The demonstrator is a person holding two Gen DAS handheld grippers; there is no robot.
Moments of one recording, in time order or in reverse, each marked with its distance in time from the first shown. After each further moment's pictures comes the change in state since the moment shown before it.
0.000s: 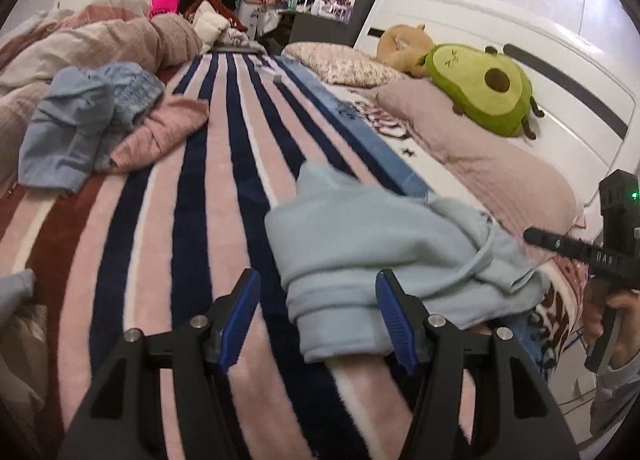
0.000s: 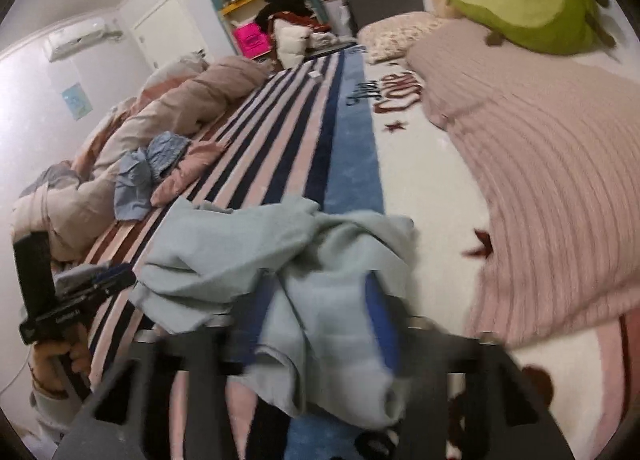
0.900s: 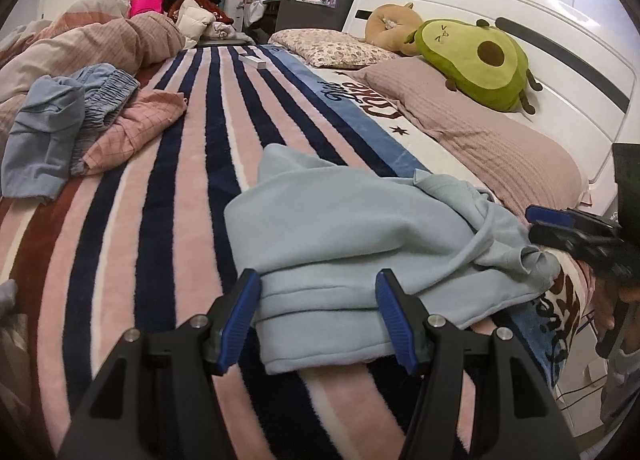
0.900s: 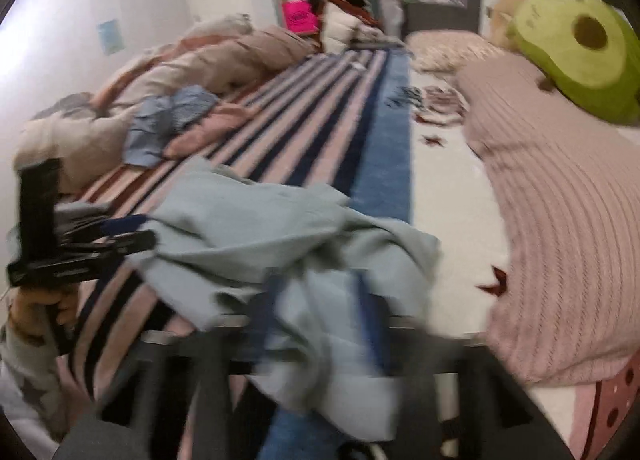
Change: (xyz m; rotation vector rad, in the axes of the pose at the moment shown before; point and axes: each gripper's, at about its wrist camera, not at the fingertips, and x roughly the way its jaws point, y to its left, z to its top) left arm 0.030 -0.024 -0.006 0.059 0.059 0.013; right arm 0.002 0.026 -0.004 -0.229 0.010 -0.003
